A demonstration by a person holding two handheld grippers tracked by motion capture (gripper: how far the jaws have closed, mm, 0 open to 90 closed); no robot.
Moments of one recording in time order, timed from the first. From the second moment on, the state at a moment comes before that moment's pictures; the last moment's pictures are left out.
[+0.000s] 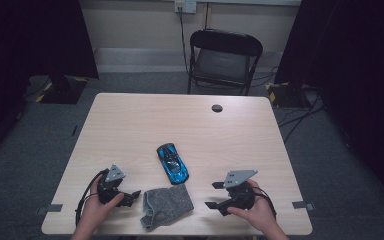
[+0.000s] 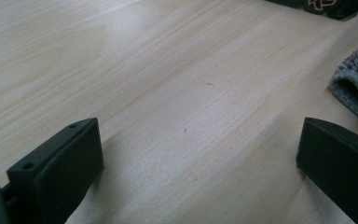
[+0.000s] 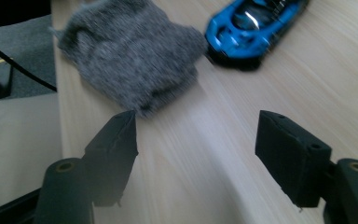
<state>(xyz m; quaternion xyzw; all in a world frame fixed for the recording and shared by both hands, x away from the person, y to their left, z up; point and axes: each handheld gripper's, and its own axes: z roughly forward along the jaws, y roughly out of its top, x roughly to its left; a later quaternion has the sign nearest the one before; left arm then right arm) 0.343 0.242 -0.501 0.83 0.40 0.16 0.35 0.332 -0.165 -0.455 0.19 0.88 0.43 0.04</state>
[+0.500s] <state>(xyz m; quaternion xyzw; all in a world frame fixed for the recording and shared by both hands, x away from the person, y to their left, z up) 0.343 0.242 -0.501 0.83 0.40 0.16 0.35 0.336 -0.087 -0.442 0.12 0.89 0.44 0.00</state>
